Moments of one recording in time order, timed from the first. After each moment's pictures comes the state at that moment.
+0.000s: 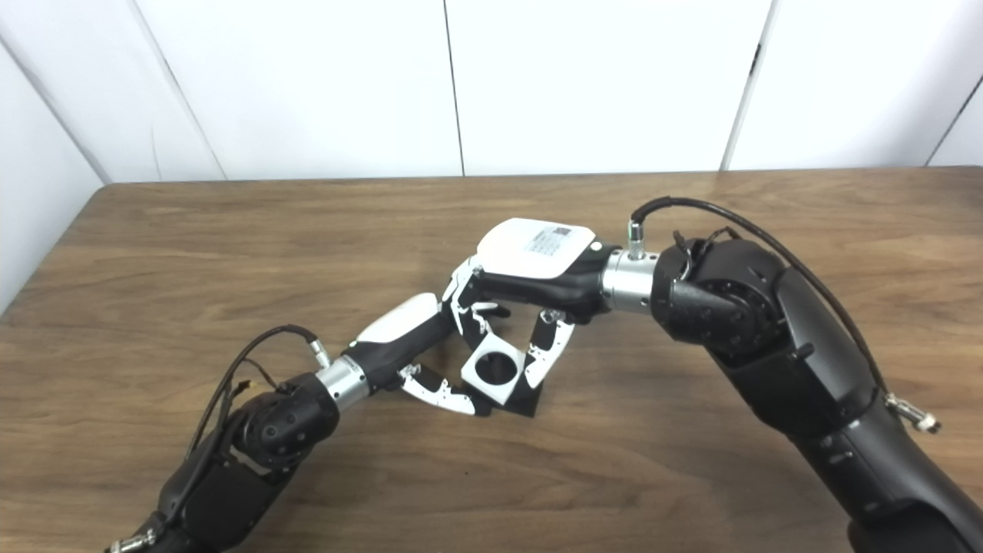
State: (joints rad) left arm -0.35 0.31 -0.47 0.12 0.42 -0.10 -0.28; right arm -0.65 -0.44 0.45 -0.21 -0.47 -0.19 0.79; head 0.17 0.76
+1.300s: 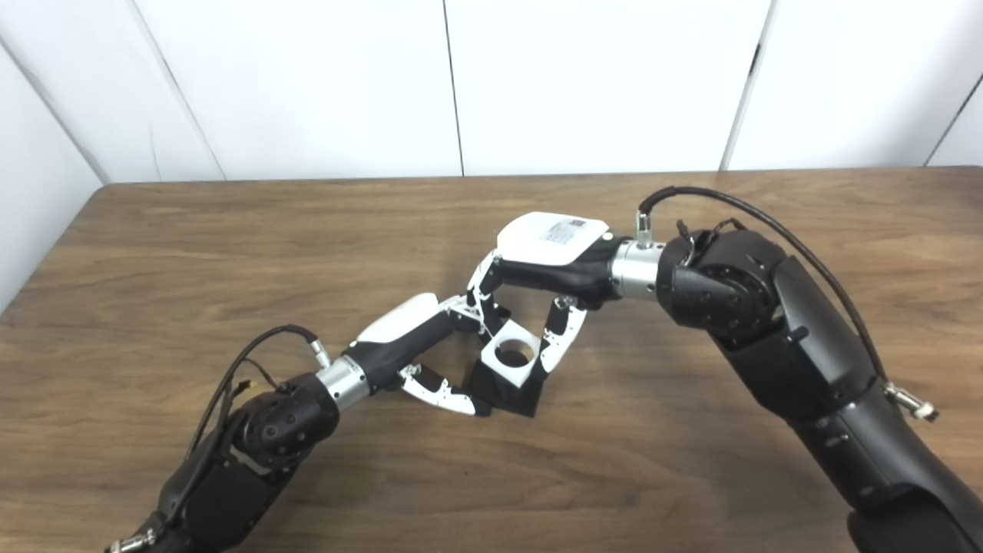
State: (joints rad) left arm -0.35 0.31 -0.46 0.12 0.42 -0.10 -0.28; right arm -0.67 -0.44 0.43 -0.10 -0.51 -0.21 0.79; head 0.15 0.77
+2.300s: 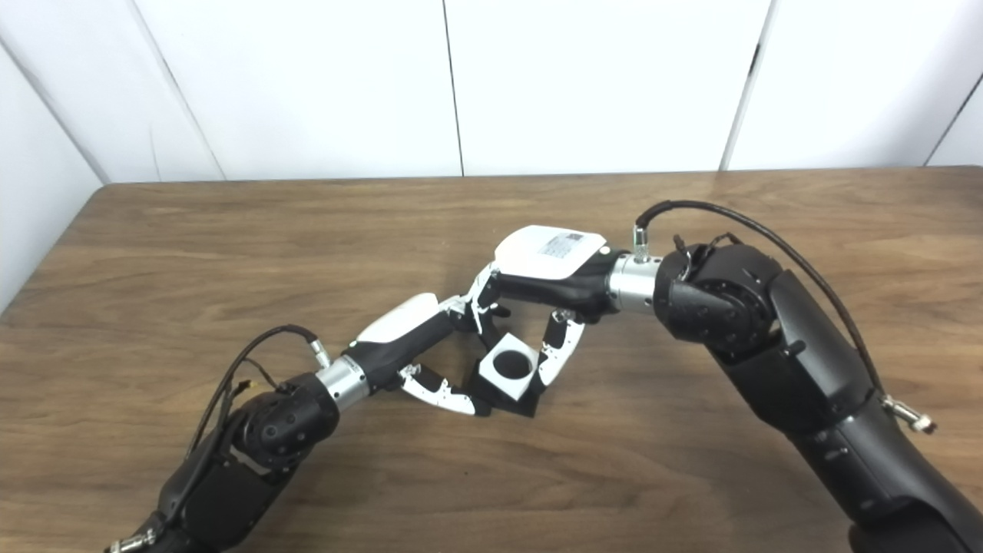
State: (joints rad) left arm -0.35 0.31 -0.47 0.12 0.42 -0.10 -0.28; right arm -0.64 -0.44 0.45 -0.11 -0.52 -0.21 0.78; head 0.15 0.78
